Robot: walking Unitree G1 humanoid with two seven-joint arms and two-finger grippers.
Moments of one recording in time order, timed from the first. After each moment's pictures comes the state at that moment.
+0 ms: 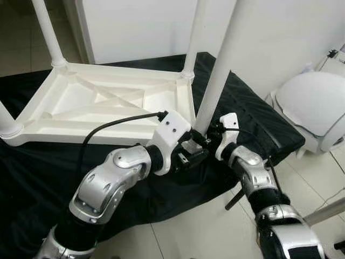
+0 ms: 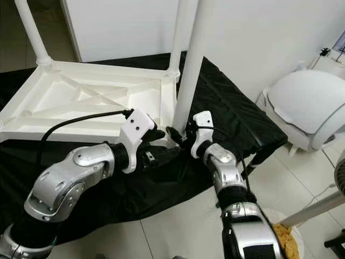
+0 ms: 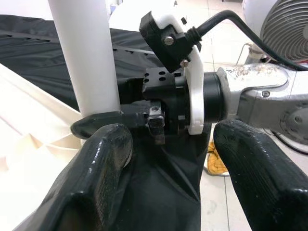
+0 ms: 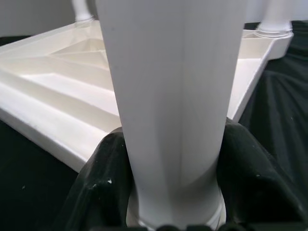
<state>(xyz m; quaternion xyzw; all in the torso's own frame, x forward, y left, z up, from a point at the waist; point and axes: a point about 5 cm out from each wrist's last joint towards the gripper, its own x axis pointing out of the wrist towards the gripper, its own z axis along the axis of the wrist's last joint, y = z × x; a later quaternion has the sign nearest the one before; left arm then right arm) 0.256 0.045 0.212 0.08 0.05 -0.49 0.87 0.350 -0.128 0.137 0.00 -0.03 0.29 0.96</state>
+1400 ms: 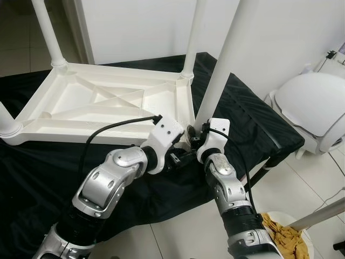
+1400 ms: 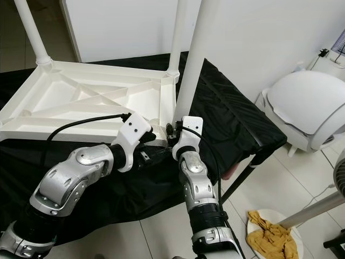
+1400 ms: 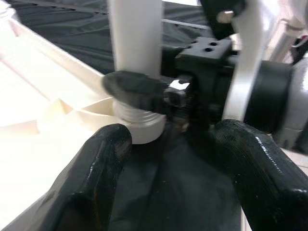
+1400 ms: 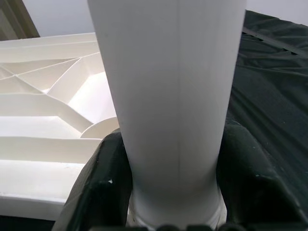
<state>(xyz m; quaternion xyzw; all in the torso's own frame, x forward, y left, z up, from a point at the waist) 0.278 0.062 0.192 0.11 0.08 -0.44 0.89 0.334 -0.097 0.139 0.05 -0.01 0.06 1.00</state>
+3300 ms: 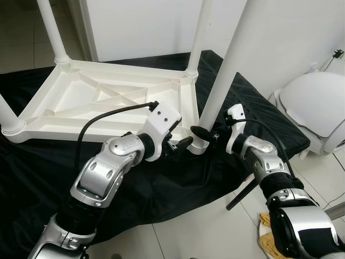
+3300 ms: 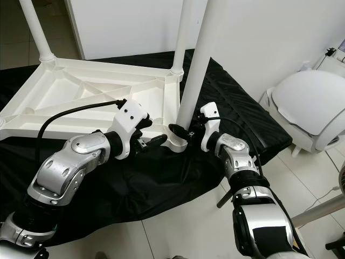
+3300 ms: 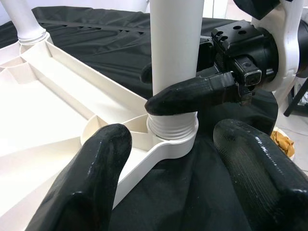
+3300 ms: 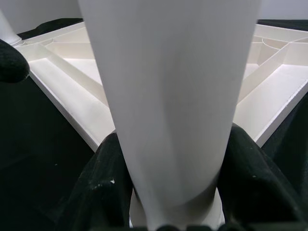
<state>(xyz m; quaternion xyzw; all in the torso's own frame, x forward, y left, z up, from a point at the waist) 0.289 0.063 0.211 0.14 0.05 -0.42 0.90 0.365 -0.154 0.155 -0.04 -0.01 0.41 0.91</state>
